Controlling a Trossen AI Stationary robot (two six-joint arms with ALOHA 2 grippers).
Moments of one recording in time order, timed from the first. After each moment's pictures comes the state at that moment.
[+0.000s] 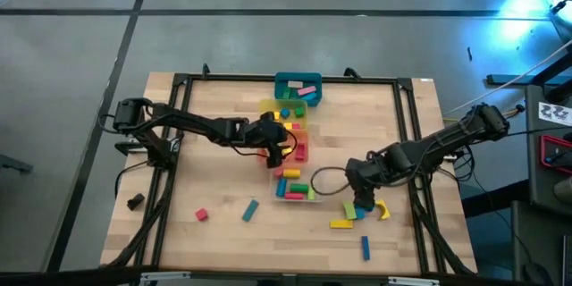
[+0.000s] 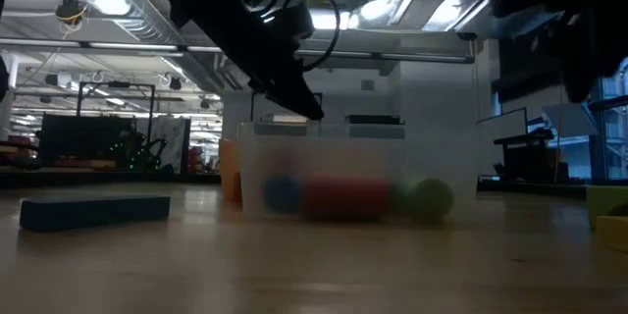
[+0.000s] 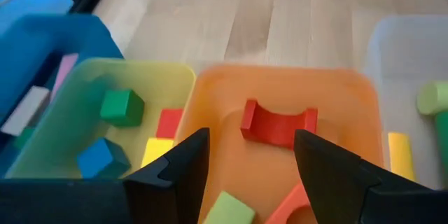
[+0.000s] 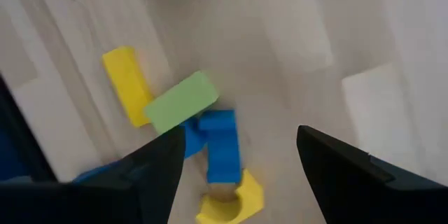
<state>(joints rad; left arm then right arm) 0.06 1.64 0.95 -0.01 -0.25 0.04 0.40 1.35 1.03 -1.01 -0.05 0.78</state>
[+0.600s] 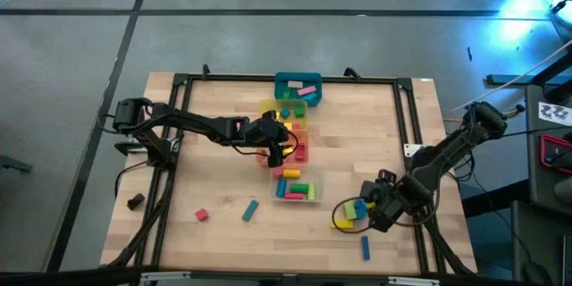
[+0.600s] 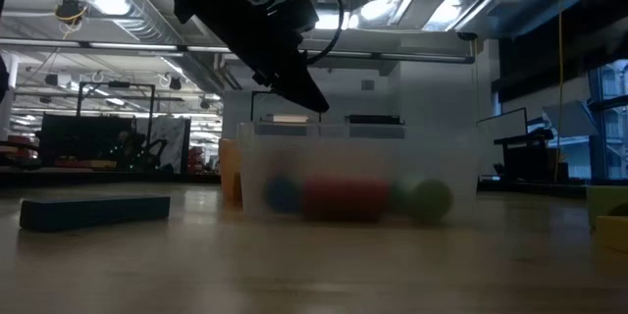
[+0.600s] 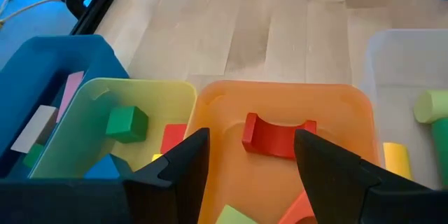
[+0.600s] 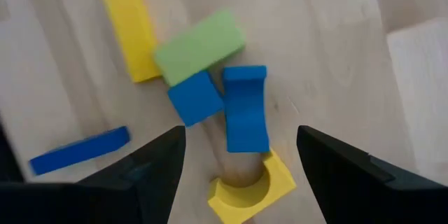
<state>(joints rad) 0.05 1.64 0.98 -0.01 -0.25 0.08 0.74 1.35 0.91 -0.92 0.14 1.05</state>
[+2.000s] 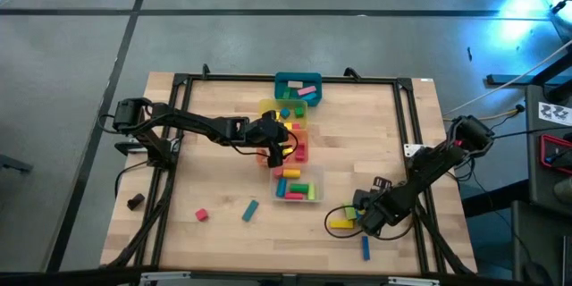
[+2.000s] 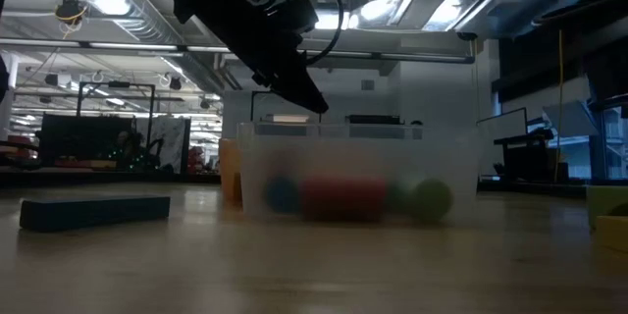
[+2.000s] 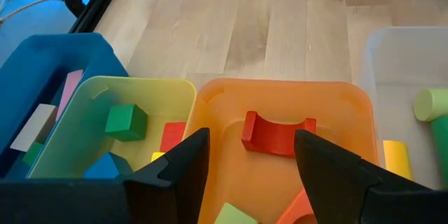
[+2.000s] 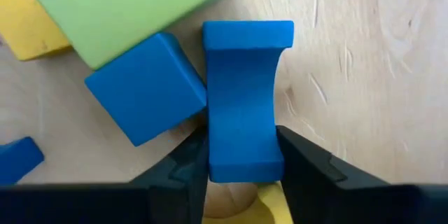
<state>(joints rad) 0.05 1.64 0.98 -0.02 -0.25 0.08 0.75 1.59 0.84 -0.81 0.06 1.07</state>
